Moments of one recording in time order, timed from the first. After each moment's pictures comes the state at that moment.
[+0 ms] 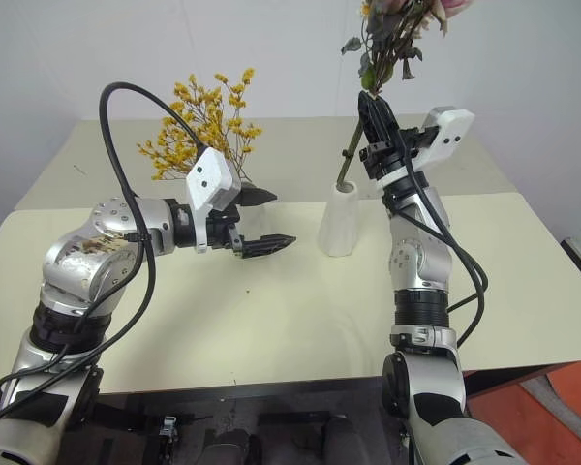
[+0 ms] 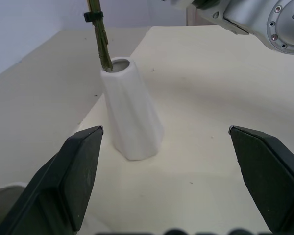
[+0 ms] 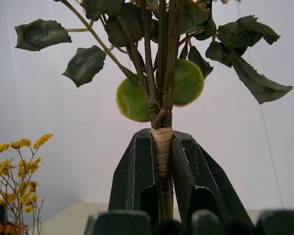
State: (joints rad) left arm -0.79 0.56 -0.14 -0.29 -0.40 0.82 -0.82; right arm -0.88 -0.18 -0.28 0.32 0.48 -0.06 0.53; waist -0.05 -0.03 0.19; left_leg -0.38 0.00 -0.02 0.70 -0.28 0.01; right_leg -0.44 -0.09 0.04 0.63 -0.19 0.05
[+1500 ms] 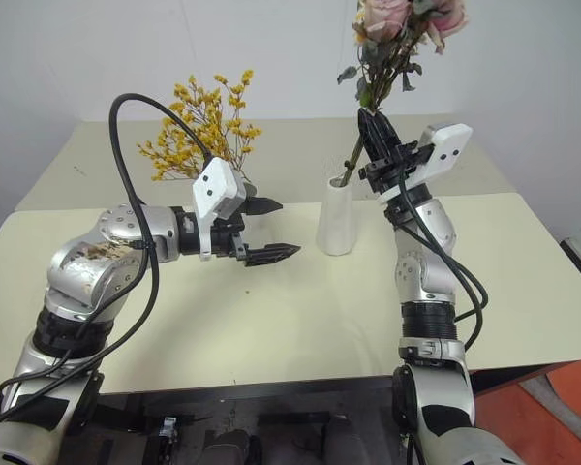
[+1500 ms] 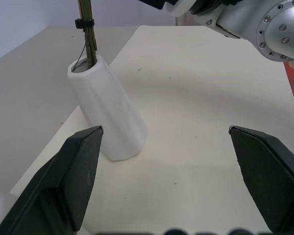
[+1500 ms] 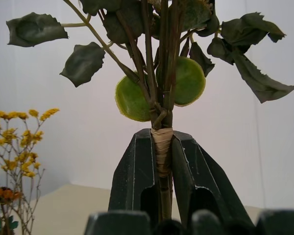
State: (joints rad) left arm -0.78 0.56 -0.16 -0.30 -0.43 0.81 -0.82; right arm -0.80 -0.22 -0.23 0.25 0.45 -0.08 0.53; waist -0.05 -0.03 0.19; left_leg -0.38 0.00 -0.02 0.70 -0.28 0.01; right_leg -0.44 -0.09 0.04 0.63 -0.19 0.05
